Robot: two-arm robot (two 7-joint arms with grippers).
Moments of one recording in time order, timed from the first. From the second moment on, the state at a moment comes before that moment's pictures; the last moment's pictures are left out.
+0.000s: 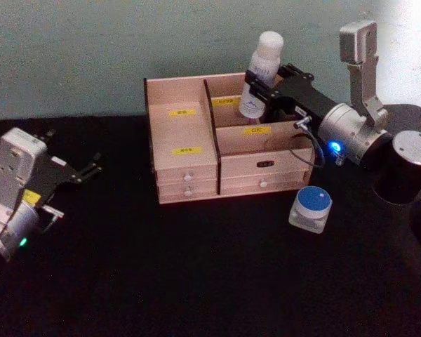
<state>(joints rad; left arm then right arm) -0.20 0.60 0.45 -1.41 -0.25 -0.12 0.03 0.57 0.25 -0.36 -1.07 0.40 -0.06 0.44</state>
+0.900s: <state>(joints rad) -0.20 0.60 0.45 -1.41 -0.25 -0.12 0.03 0.64 0.20 -0.34 -0.95 0.39 -0.07 0.48</state>
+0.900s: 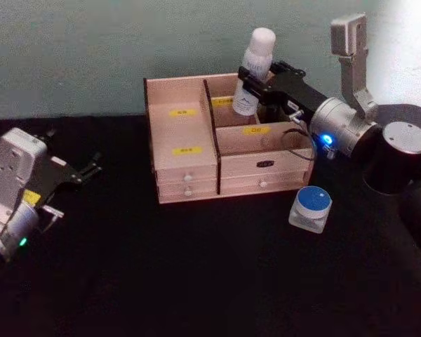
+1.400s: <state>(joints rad) -0.20 0.60 0.45 -1.41 -0.25 -0.12 0.03 0.66 0.19 -0.36 -0.90 0.40 -0.06 0.52</state>
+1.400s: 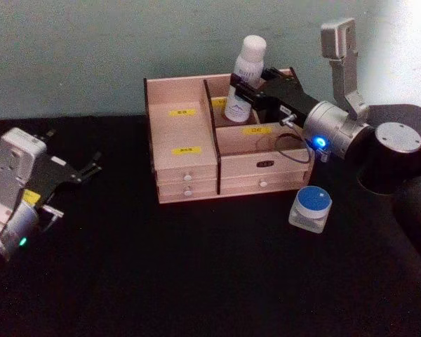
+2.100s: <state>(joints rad) -0.20 0.60 0.45 -1.41 -0.25 -0.12 0.03 0.69 0.17 -0.37 -0.81 0.38 -0.07 0.52</state>
